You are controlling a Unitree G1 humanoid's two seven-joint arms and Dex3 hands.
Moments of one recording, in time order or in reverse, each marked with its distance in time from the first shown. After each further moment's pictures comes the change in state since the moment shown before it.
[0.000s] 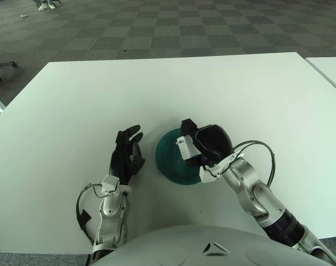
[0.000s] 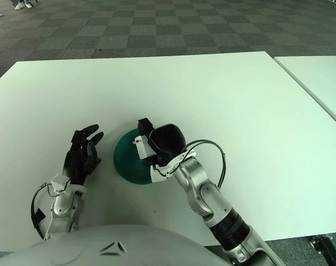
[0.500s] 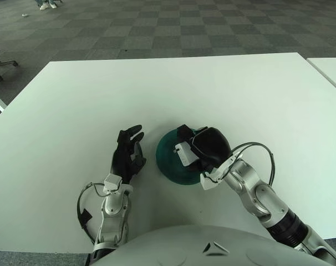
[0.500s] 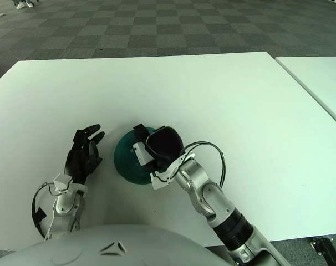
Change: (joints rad) left arm 0.000 -0.011 -0.012 0.002 0.030 0.001 0.038; right arm 0.000 -0.062 0.000 -0.011 -0.042 -0.098 0.049
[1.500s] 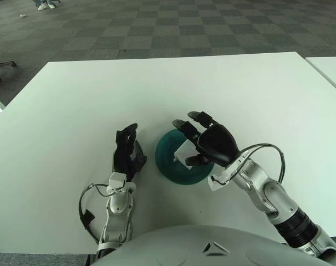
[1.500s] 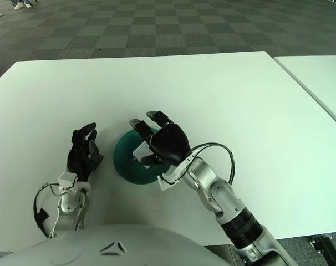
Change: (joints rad) left arm 0.003 -0.029 -0.025 -0.036 0.063 0.053 0.124; right arm 0.006 -0.030 -0.080 0.044 -0.036 -0.146 -0.236
